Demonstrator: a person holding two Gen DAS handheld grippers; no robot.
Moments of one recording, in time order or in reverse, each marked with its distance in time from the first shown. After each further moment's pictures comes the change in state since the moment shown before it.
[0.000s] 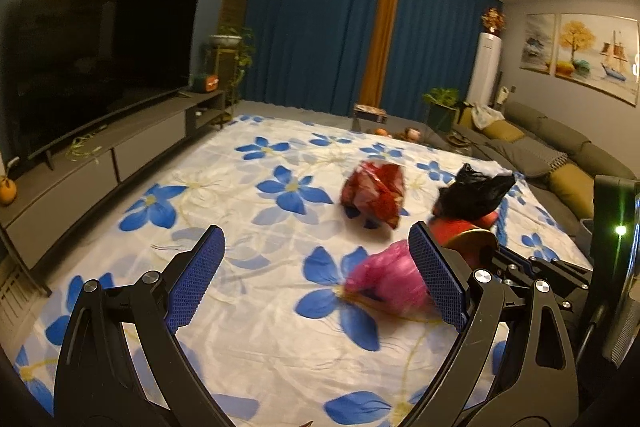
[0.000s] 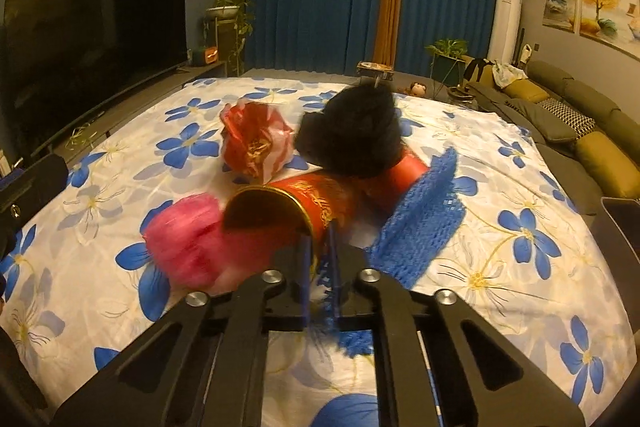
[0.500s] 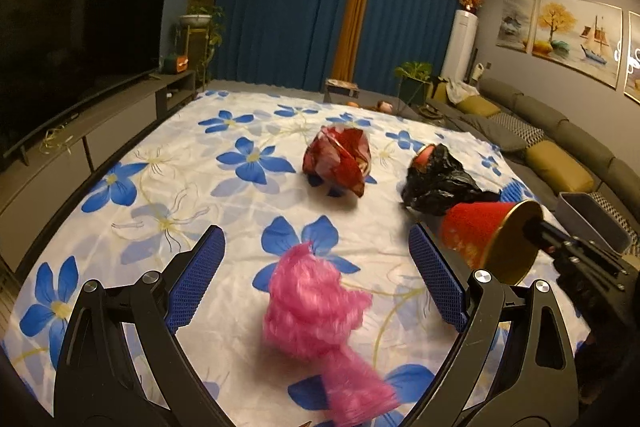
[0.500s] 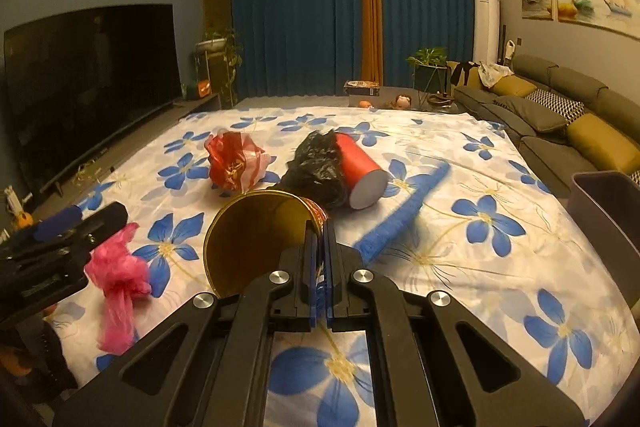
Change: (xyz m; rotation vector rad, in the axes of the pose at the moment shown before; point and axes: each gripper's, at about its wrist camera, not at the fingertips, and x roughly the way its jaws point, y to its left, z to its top) left arm 0.013 -0.014 -0.015 0.030 0.098 -0.090; right arm -0.057 -0.044 -0.016 0.095 -0.093 0.018
